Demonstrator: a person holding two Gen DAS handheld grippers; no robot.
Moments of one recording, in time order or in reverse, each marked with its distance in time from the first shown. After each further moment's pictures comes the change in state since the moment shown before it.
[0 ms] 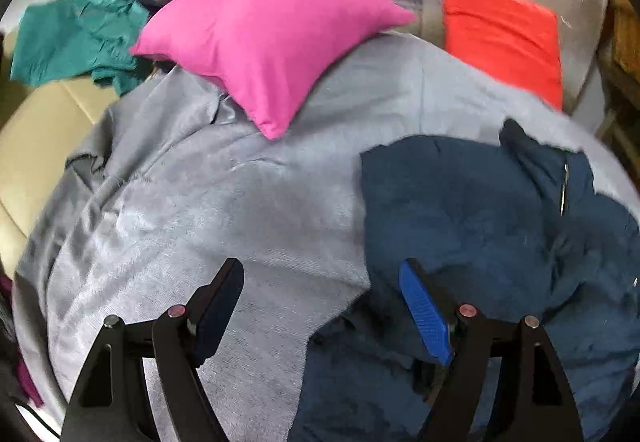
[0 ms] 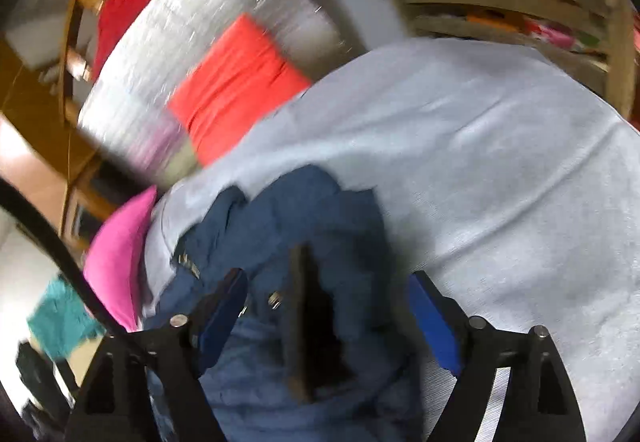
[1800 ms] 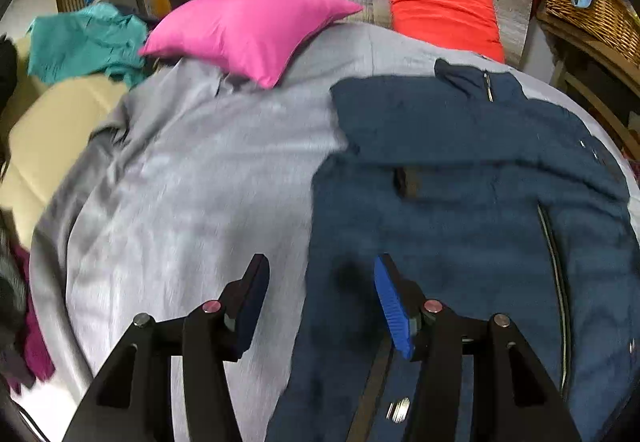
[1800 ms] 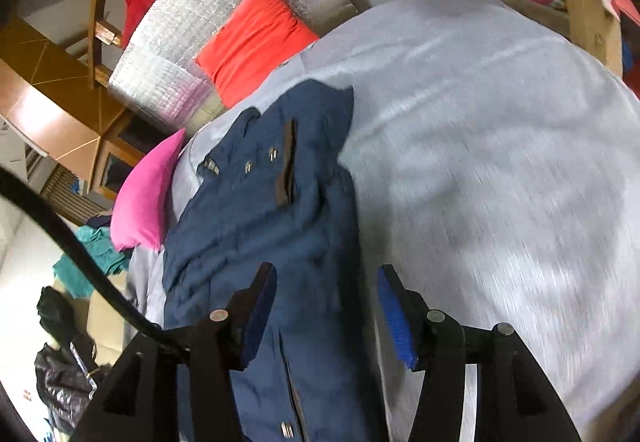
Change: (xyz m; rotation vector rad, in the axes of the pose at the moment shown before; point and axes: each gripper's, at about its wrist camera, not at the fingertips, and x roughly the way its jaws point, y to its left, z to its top) left arm -0.090 0.027 -0.137 0.159 -0.044 -0.059; right arm -0.096 -0.033 -0.104 -0.056 0.150 0.085
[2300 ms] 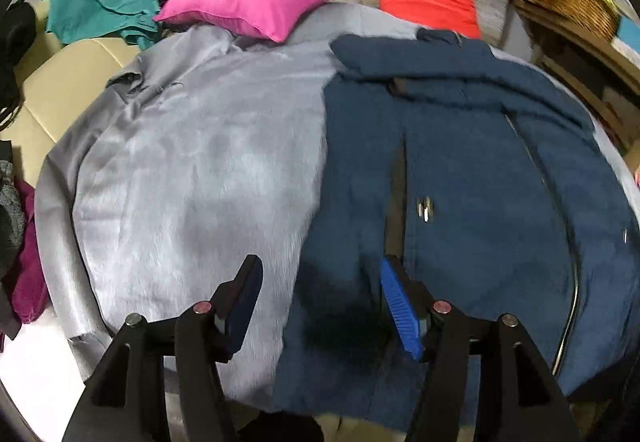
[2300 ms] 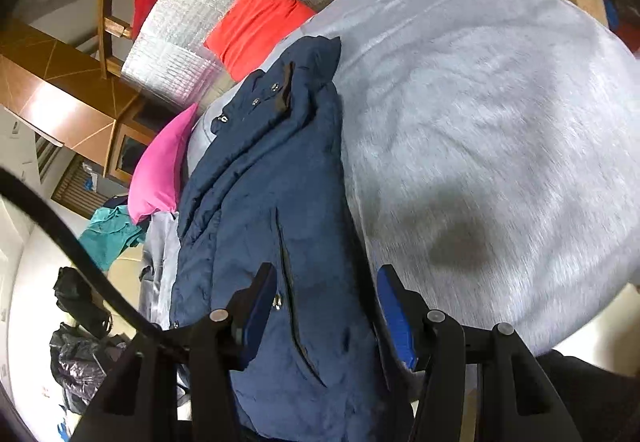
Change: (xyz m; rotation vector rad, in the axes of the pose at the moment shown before) left arm -0.035 0.026 -0.107 0.032 0.022 -0.064; right arm -0.034 -0.019 -0.081 0.041 0.042 0.047
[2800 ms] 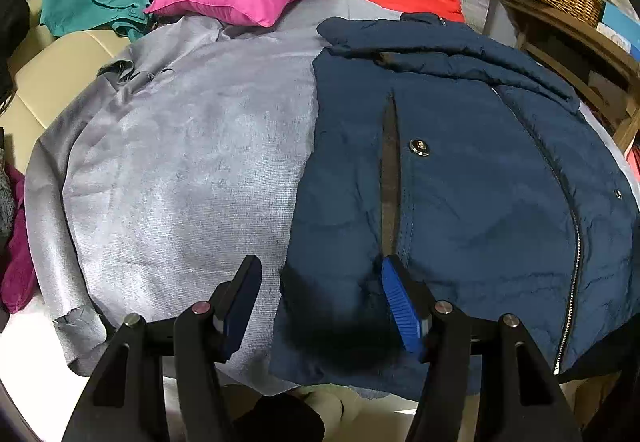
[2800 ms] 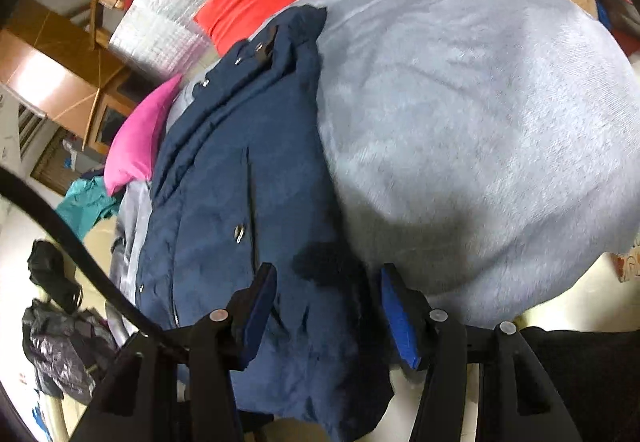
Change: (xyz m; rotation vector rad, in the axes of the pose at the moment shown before) left arm 0.002 0.005 -0.028 0.011 -0.004 -0.049; right arm 0.008 -0.005 -0.046 -0.057 0.056 -0.081
